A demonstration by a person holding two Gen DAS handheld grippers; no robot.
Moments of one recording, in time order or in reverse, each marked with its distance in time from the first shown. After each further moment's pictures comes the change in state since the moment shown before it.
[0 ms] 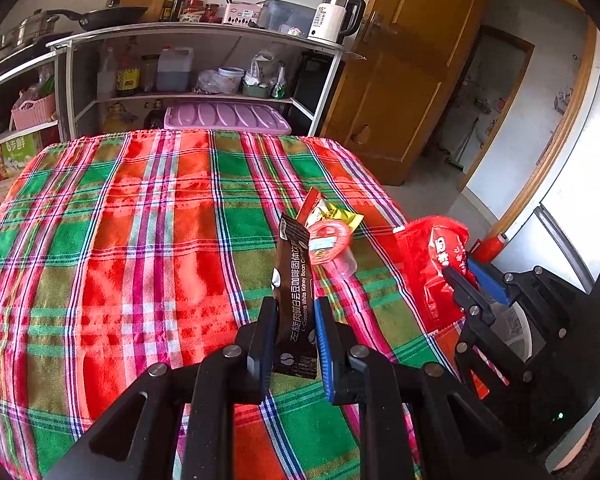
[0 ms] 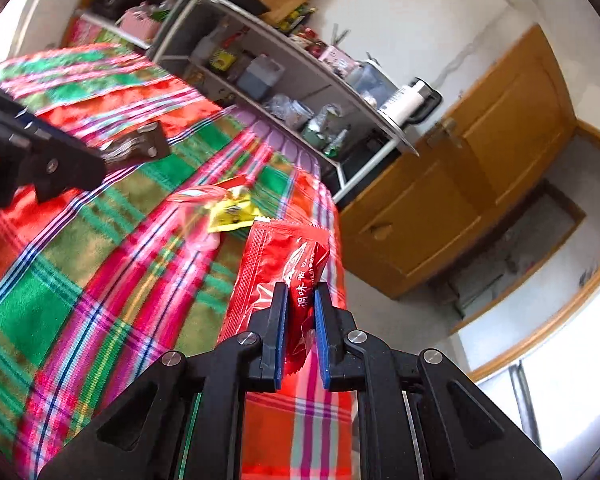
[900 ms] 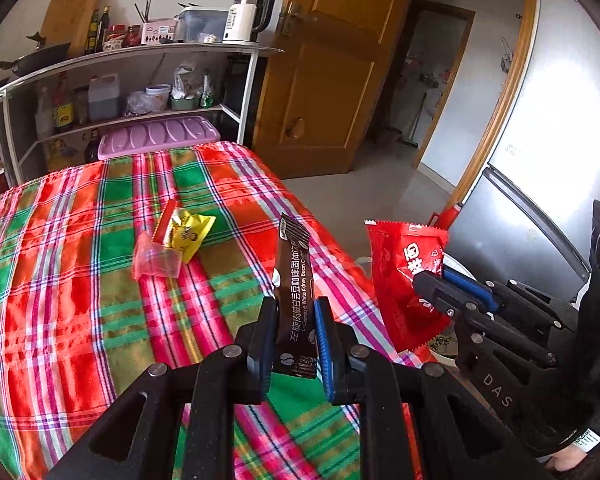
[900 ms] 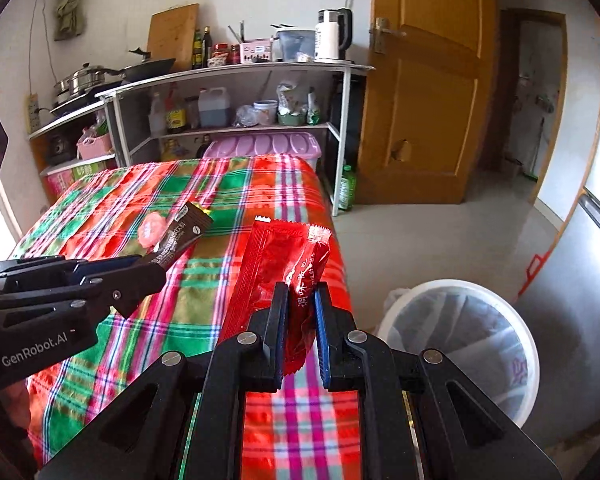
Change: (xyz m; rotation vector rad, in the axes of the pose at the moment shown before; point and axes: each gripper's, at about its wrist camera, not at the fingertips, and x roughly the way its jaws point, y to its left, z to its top) left arm 0.013 -0.120 -0.009 0.173 0.005 -0.121; right arm -0.020 -0.120 -0.076 0.594 0.063 0.279
